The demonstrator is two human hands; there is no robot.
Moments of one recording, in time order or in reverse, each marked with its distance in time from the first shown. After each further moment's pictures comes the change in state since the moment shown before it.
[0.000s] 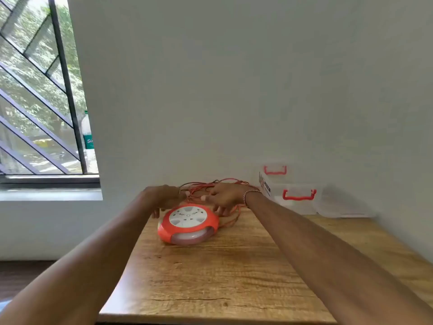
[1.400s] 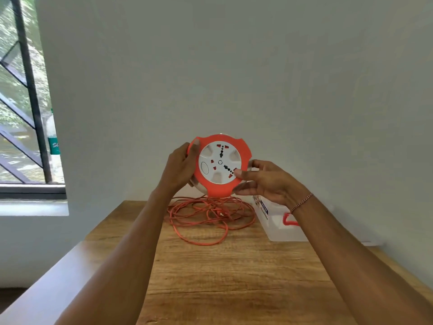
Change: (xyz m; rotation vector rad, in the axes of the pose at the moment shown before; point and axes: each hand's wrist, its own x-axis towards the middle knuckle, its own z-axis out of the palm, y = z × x) left_hand 0.068 0.080 -0.045 -0.950 0.710 0.480; right_hand -0.032 0.048 -0.103 0.968 0.283 -0.127
